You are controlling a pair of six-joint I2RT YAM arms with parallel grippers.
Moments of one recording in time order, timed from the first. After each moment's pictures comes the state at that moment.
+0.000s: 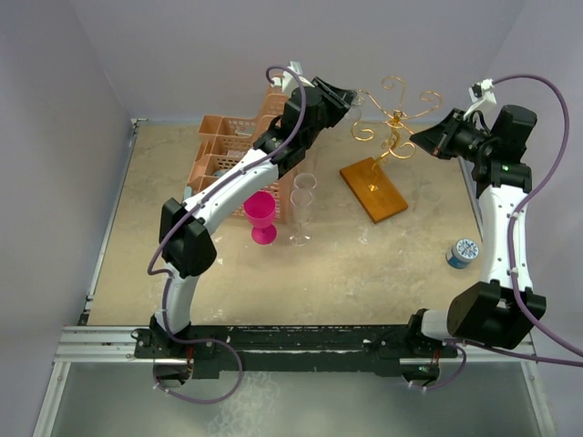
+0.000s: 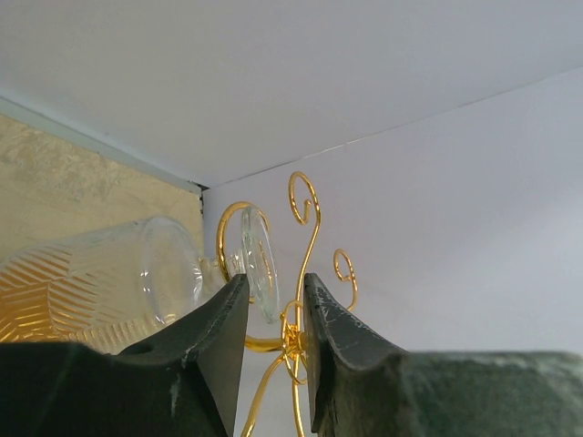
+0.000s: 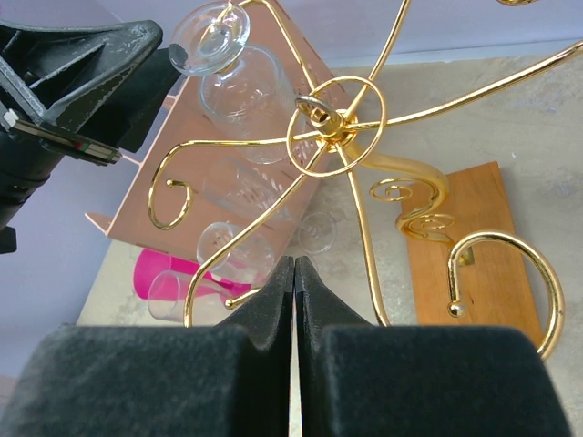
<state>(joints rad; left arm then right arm) -0.73 2.07 2.09 -0.04 -0.29 -1.14 -0.28 1.35 1.42 -0.42 -0.82 0.31</state>
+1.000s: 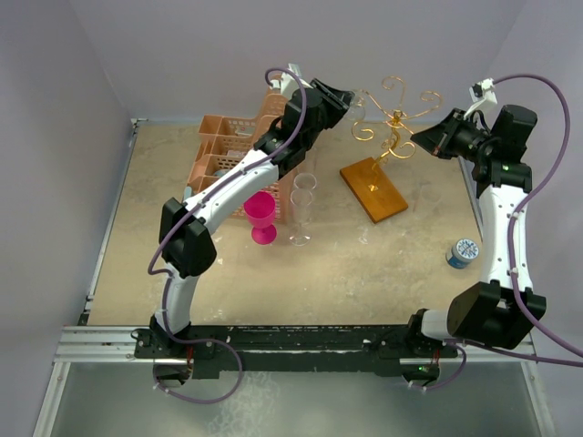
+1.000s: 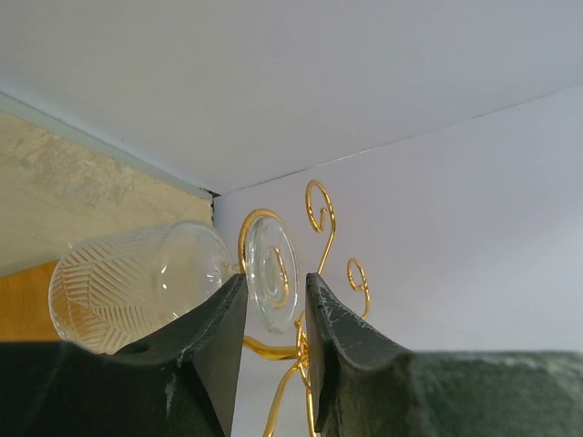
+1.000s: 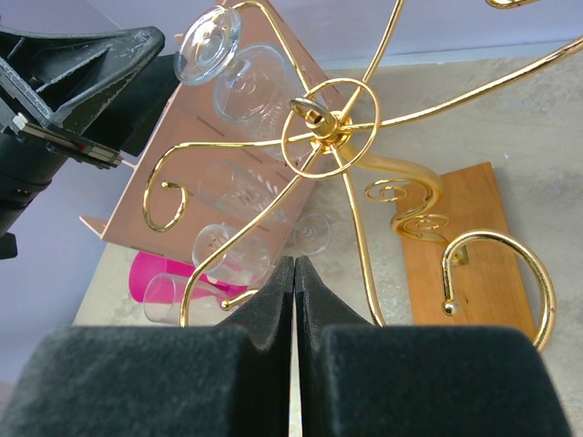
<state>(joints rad) -0.73 2.07 2.08 -0.04 -0.33 -1.14 -0.28 1.35 1.43 -0.42 -0.80 0.31</state>
